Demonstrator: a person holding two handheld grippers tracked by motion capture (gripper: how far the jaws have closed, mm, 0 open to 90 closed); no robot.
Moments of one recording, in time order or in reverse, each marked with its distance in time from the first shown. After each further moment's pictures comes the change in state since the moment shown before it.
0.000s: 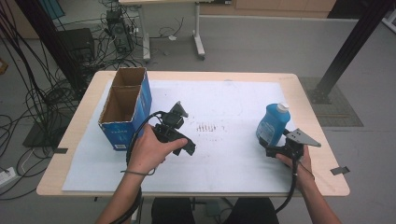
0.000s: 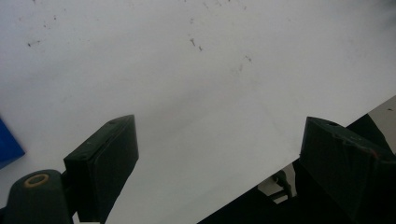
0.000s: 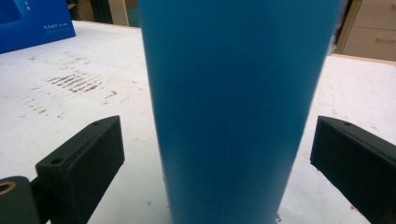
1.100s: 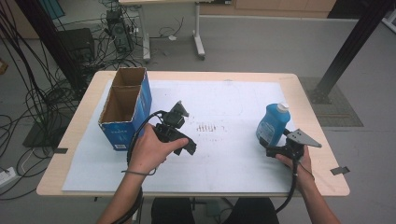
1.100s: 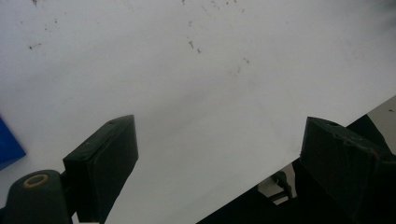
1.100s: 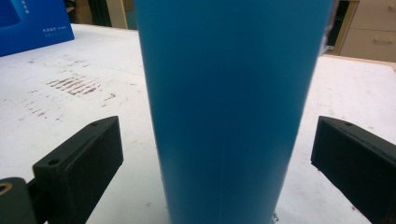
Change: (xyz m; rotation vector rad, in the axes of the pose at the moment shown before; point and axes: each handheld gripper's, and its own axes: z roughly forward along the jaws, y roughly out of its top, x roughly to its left) left arm -0.003 0.001 -0.002 -0.006 0.003 -0.001; right arm 0.000 -0.001 -0.001 -0.009 -0.007 0.005
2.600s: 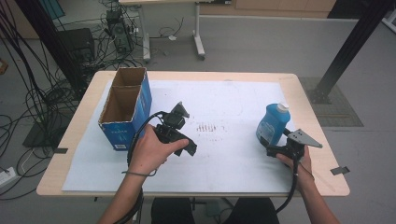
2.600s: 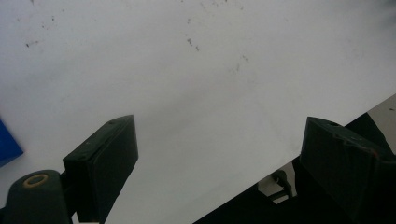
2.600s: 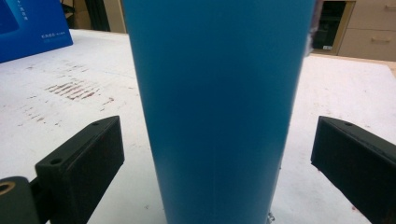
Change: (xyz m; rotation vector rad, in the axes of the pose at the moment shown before) left arm -0.001 -0.001 0.000 0.006 0.002 0.006; right arm -0.001 0.000 -0.001 -0.012 -0.005 0.021
